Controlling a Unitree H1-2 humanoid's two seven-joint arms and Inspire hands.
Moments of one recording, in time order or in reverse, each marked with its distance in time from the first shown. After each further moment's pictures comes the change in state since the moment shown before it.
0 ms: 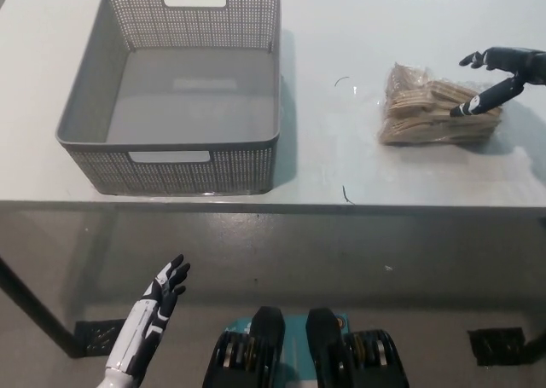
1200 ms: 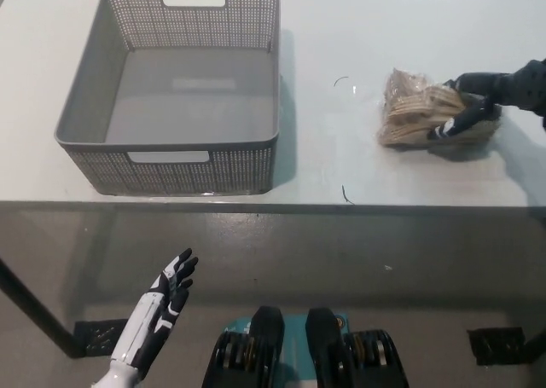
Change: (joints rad) left_arm -0.027 0.004 -0.012 0.000 -0.001 0.001 -0.017; right_arm -0.071 0.127 0.021 0.260 -0.024 -0.093 -0.027
